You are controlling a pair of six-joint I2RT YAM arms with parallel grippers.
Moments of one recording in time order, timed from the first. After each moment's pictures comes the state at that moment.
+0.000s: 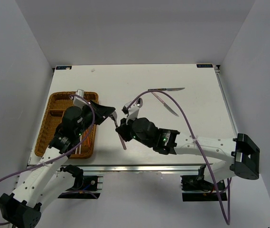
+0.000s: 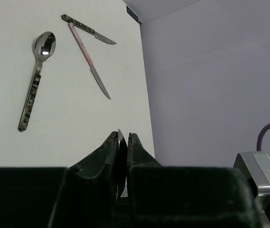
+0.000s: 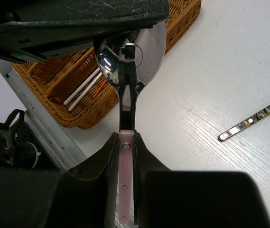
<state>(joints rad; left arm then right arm) -0.45 0.77 0.69 -0.11 0.13 -1.05 1.27 1.38 1.01 0.04 0.33 0.40</state>
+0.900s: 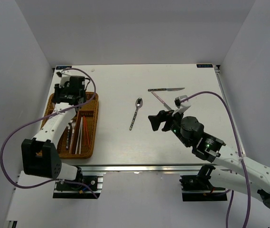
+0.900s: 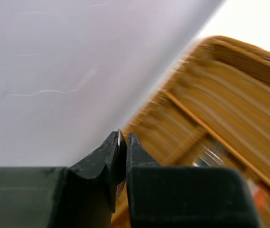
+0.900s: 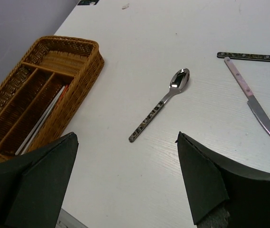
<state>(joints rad) -0.20 1.39 1.14 -0.50 -1.09 -0.10 1.00 0.82 0.70 -0.04 0.42 0.39</state>
